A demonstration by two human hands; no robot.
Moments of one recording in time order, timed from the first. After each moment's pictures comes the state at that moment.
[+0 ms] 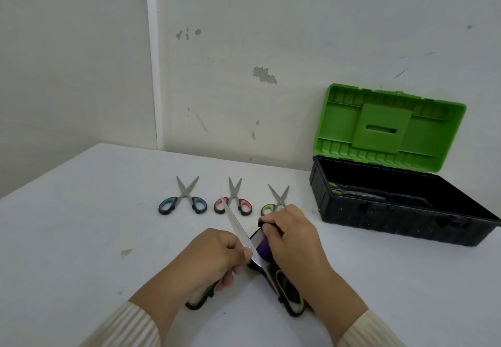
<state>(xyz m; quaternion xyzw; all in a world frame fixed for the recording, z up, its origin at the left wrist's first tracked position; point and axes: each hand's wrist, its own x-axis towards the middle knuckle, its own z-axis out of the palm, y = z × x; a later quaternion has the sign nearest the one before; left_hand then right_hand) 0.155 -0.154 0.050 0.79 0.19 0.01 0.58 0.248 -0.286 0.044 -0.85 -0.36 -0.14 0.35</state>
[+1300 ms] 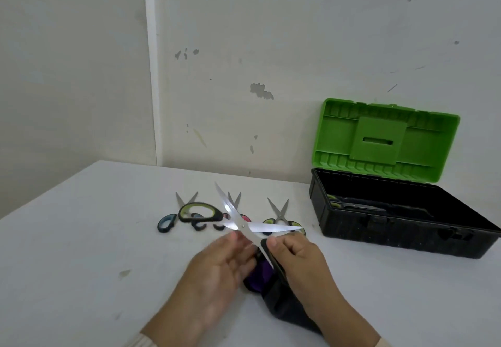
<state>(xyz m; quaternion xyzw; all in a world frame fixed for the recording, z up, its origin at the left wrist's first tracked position) 0.171 -0.168 0.040 0.35 0.17 0.13 0.91 0.243 -0.294 0.050 -0.80 -0.23 0.03 0.55</state>
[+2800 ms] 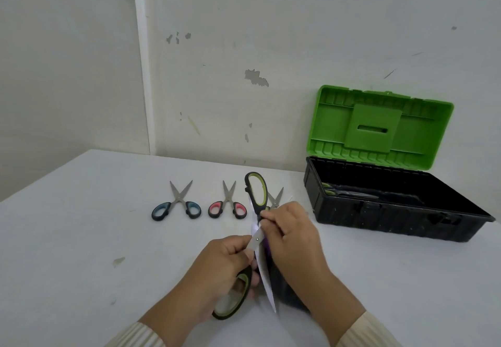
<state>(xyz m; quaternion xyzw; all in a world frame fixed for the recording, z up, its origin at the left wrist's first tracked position) 0.160 -0.177 0.039 0.67 0.13 0.05 0.73 0.243 -0.287 0.055 -0.82 -0.36 -0.19 0.40</state>
